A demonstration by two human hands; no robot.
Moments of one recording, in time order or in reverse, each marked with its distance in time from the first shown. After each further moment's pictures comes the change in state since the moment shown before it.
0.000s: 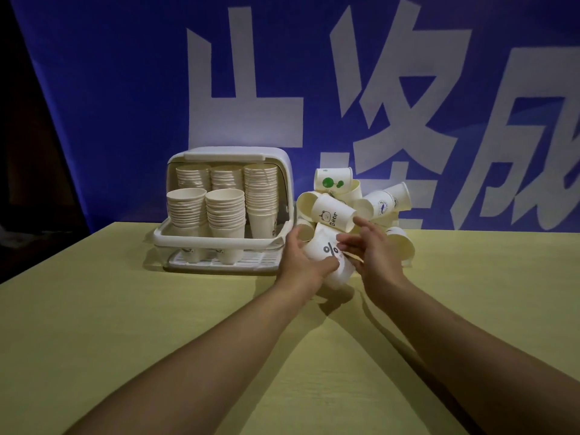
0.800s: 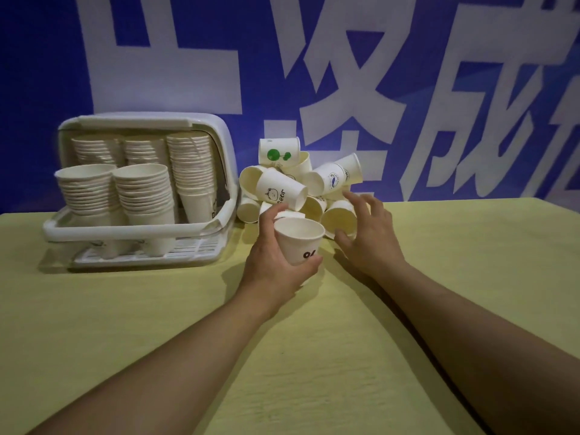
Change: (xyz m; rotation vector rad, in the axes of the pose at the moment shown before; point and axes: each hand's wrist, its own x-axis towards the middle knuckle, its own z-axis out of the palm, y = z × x) left_hand 0.002 -0.035 0.031 0.261 -0.114 0.331; right_hand 0.056 0.023 -0.091 -1.191 0.106 -0.439
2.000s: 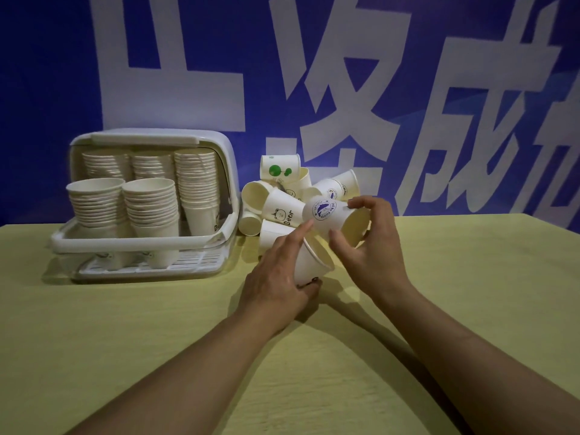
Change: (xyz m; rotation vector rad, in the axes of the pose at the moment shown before) left_hand -0.008 0.009 -0.008 0.404 -0.110 0.198; right_hand -0.036 -0.048 -0.034 0.439 0.286 -0.168
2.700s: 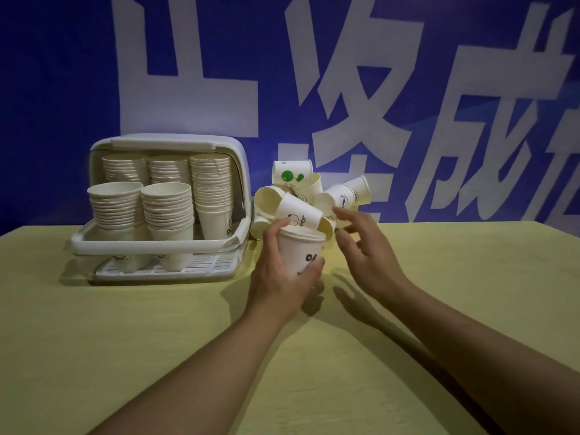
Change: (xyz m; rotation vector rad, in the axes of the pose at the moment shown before) left_hand 0.004 -0.008 -0.002 -0.384 0.260 -0.153; right_hand 0.005 0.009 0.019 -0.028 -0.275 0.057
